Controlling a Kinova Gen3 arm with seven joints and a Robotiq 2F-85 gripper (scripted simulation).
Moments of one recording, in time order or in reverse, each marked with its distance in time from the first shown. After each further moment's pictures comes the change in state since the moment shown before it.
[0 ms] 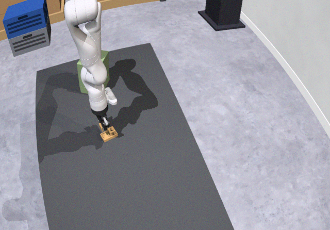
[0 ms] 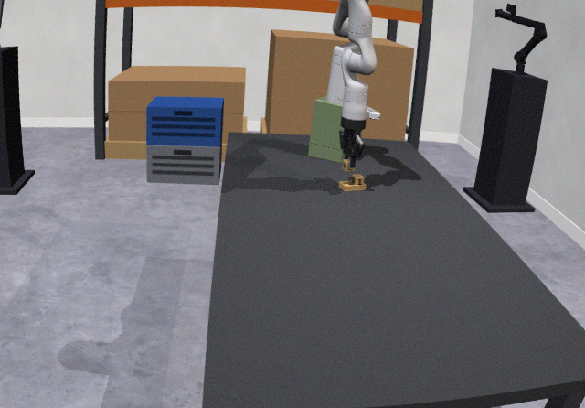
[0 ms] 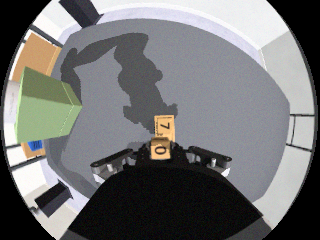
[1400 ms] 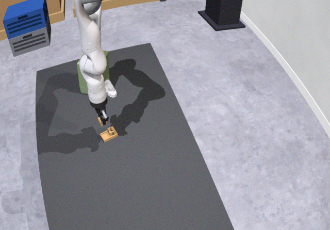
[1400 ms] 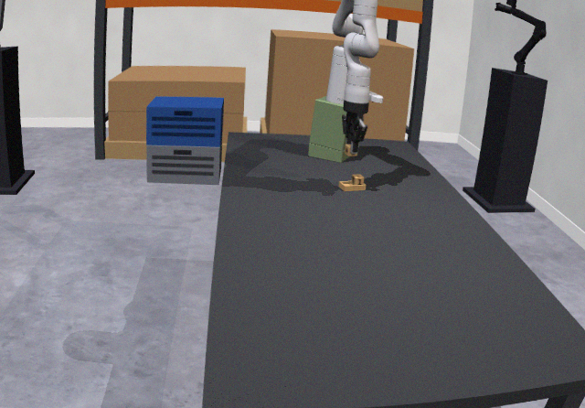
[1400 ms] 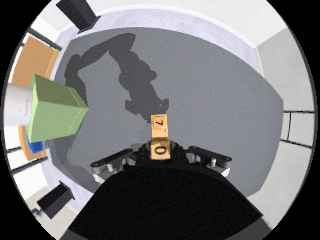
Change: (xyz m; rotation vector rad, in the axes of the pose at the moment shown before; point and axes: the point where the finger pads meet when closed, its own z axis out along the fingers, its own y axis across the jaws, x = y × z) arm -0.001 0.008 -0.052 -0.017 -0.009 0.023
